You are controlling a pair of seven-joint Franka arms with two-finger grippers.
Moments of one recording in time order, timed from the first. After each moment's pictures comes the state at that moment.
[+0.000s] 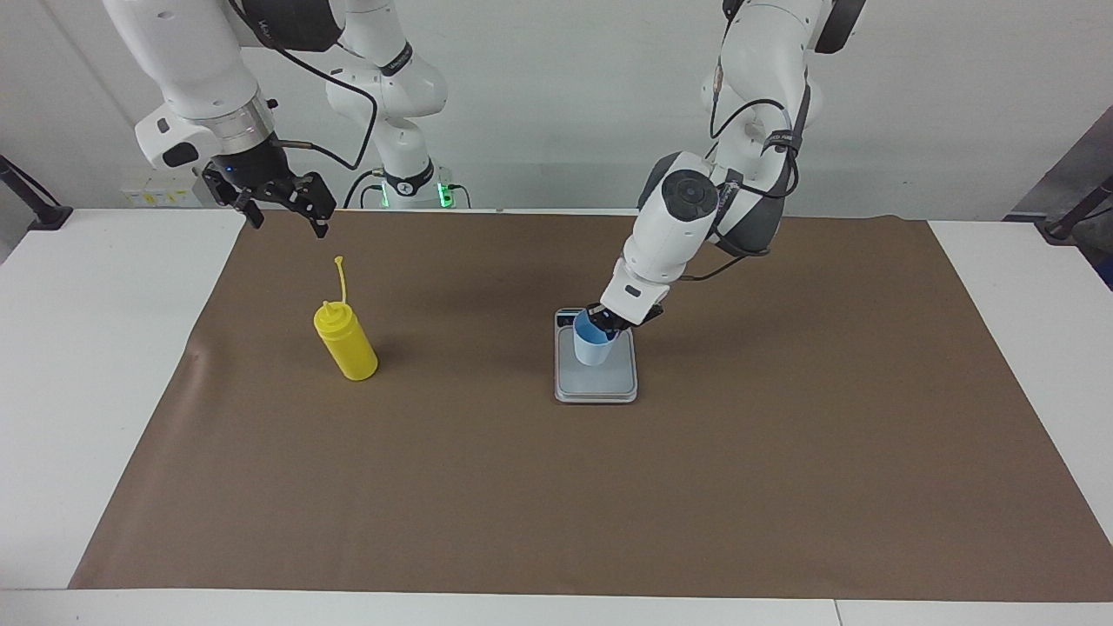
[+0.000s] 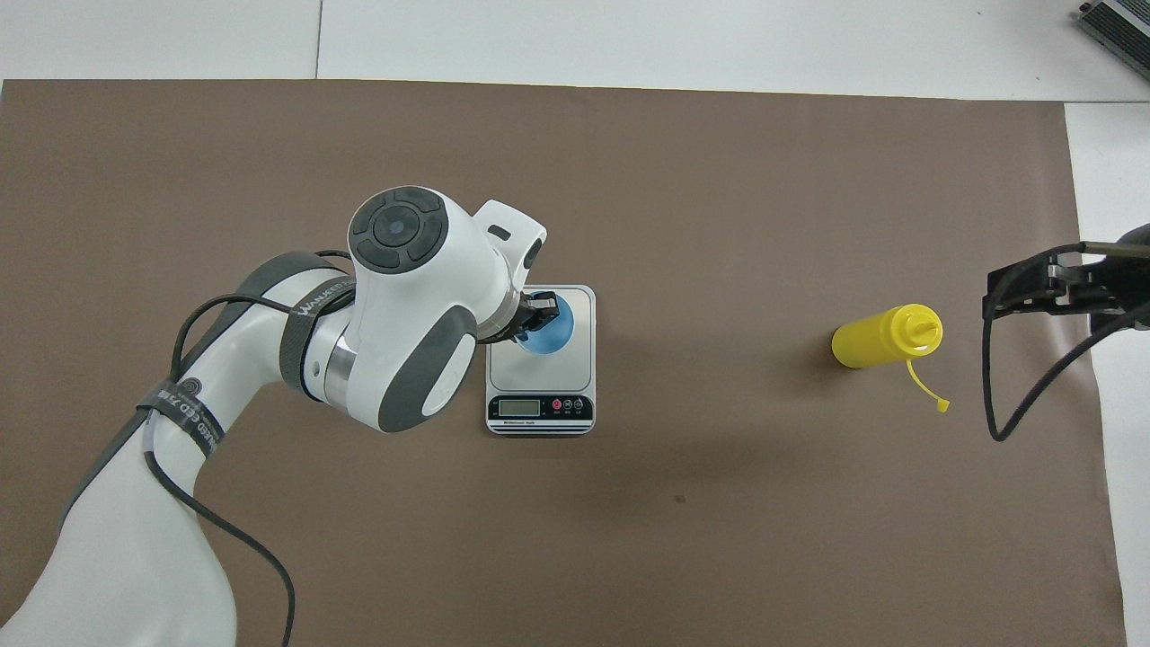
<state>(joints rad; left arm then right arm) -0.38 0.33 -0.22 -1.72 -0.11 2.08 -0.70 0.05 0.00 -0.06 -1.55 -0.03 1.49 0.16</state>
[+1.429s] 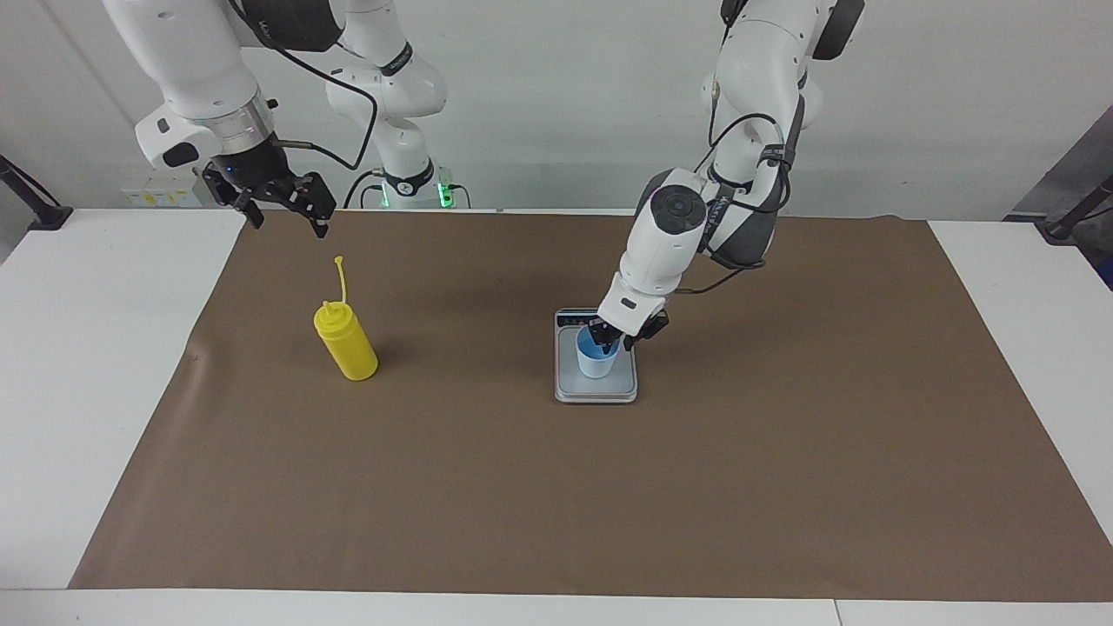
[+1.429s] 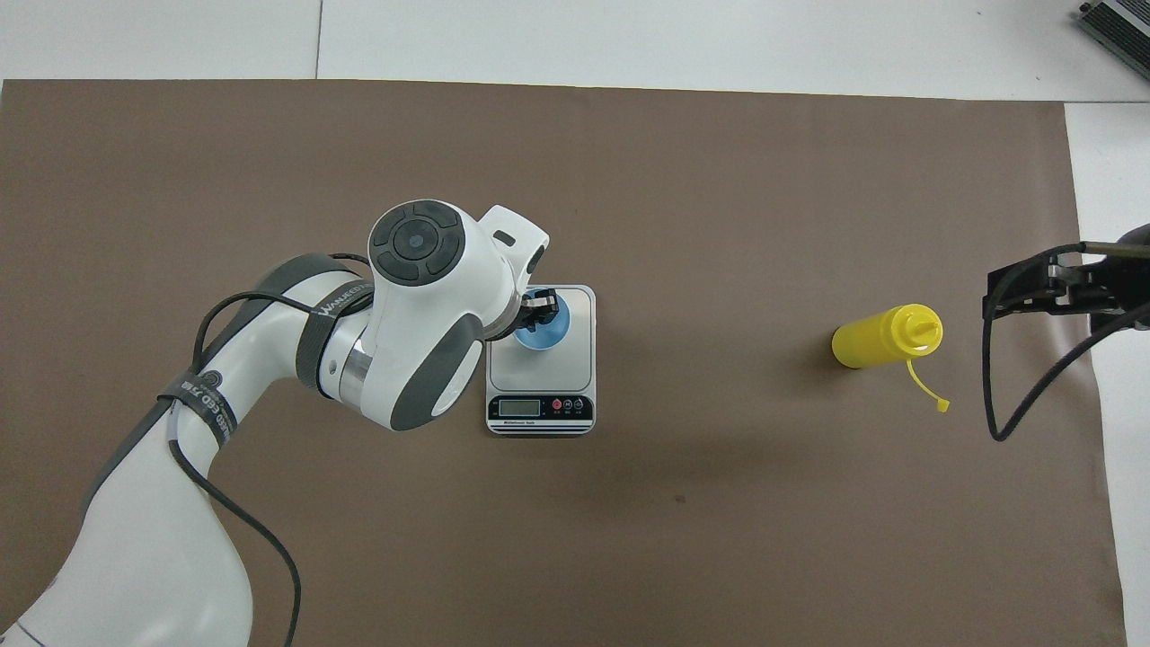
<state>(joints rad) -0.39 0.35 -0.21 -1.74 -0.06 2.13 -0.70 0.05 0.00 -0.06 -1.55 -0.03 1.49 0.16</state>
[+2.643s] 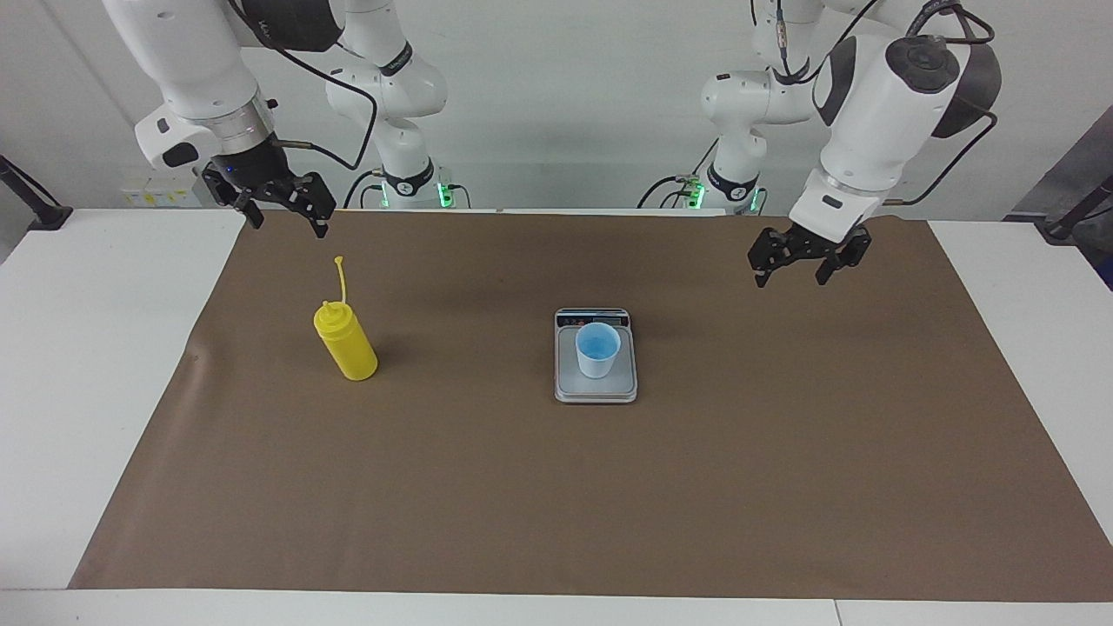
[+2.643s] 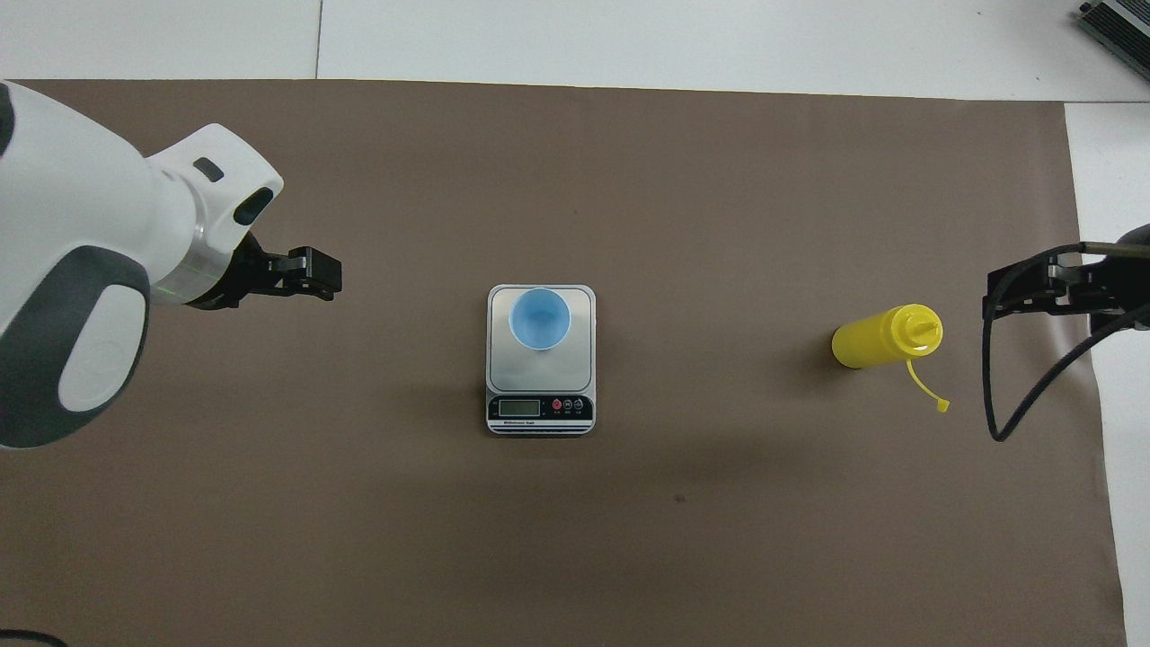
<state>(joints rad) -0.03 0.01 -0.18 -1.71 -0.01 1.72 -0.19 0.05 0.00 -0.06 -1.55 -0.03 1.49 0.16</state>
